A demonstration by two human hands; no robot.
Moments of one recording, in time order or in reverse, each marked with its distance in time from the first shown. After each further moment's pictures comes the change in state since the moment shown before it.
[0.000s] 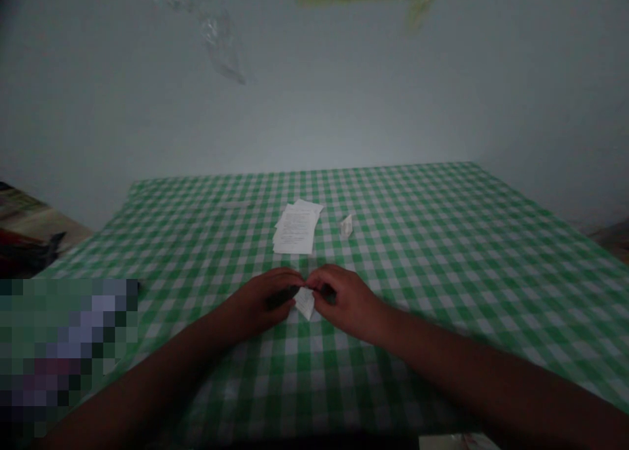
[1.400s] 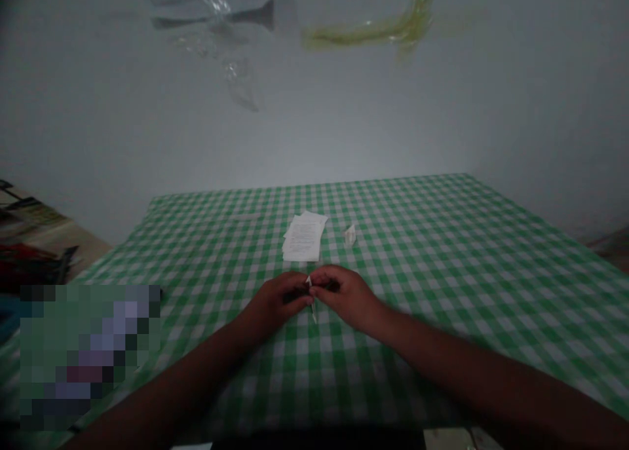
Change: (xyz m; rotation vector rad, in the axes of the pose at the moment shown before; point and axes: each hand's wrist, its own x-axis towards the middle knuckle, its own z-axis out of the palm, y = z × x) left_hand 0.006 0.003 0.012 -0.103 0.212 -0.134; right_hand 0.012 0.008 0.017 0.459 0.086 0.159
